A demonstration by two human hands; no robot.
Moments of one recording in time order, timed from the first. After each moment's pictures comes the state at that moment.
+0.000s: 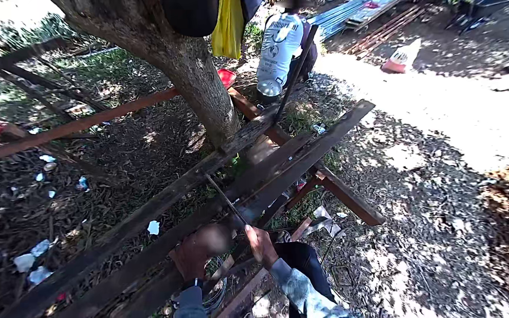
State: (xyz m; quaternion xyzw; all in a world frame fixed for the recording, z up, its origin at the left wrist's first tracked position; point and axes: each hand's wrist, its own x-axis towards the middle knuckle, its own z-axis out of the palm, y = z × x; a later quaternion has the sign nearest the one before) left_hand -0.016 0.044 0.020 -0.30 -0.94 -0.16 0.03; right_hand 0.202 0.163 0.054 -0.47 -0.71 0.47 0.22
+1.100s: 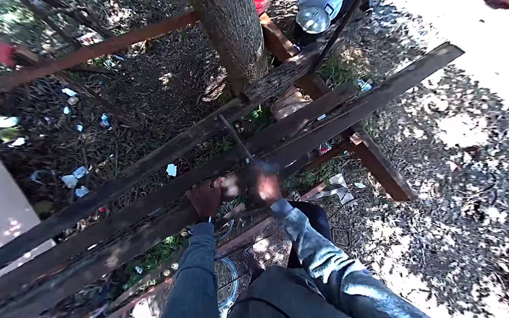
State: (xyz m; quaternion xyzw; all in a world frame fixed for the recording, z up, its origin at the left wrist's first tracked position) left_hand -0.010 0.042 0.035 -0.30 -0.95 -0.12 -0.01; right_hand 0.158 0.187 0.076 -0.51 -0.74 0.42 0.14
